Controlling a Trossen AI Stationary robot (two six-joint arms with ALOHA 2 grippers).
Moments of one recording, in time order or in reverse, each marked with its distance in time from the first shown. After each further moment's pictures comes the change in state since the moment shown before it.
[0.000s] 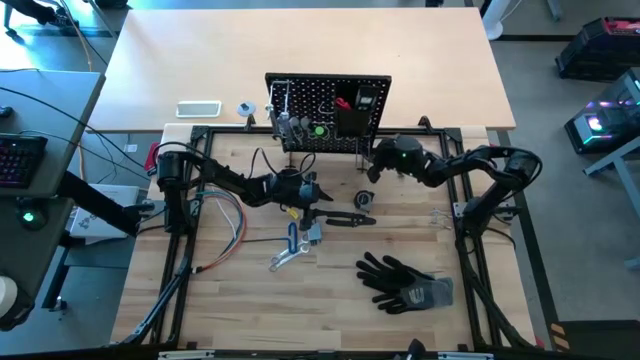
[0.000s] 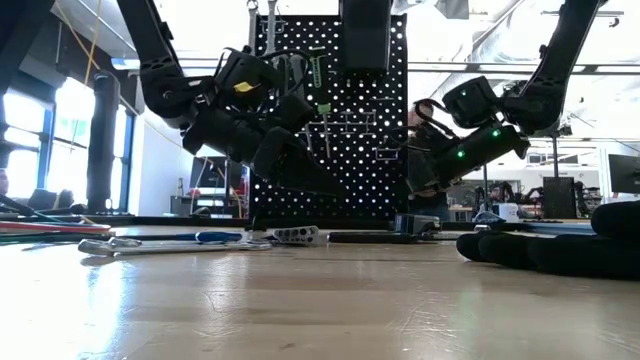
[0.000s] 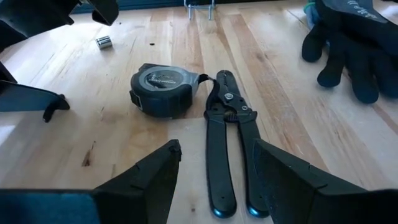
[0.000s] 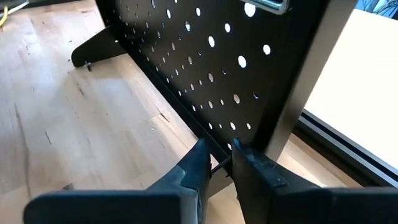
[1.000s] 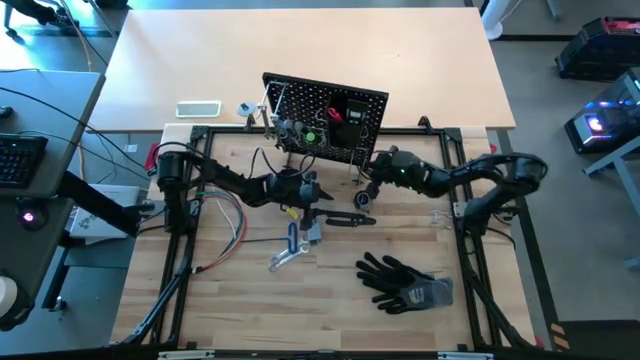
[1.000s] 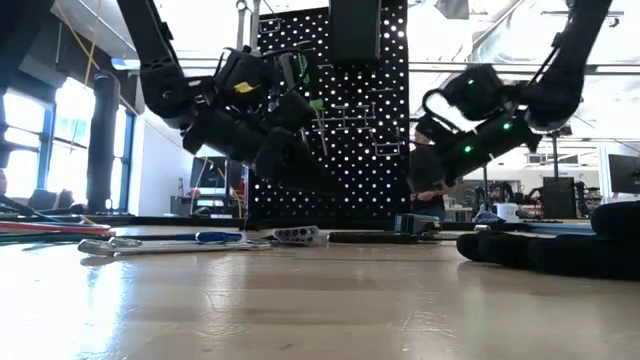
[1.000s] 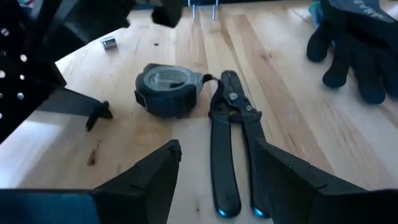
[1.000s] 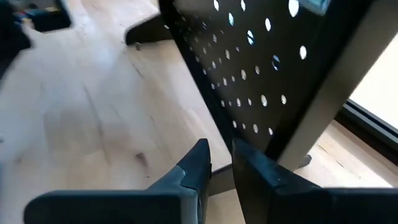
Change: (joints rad) left arm -0.004 0.000 0.000 0.005 -0.015 0.001; right arm 0.174 -0.059 -0.050 -0.039 0.081 0.015
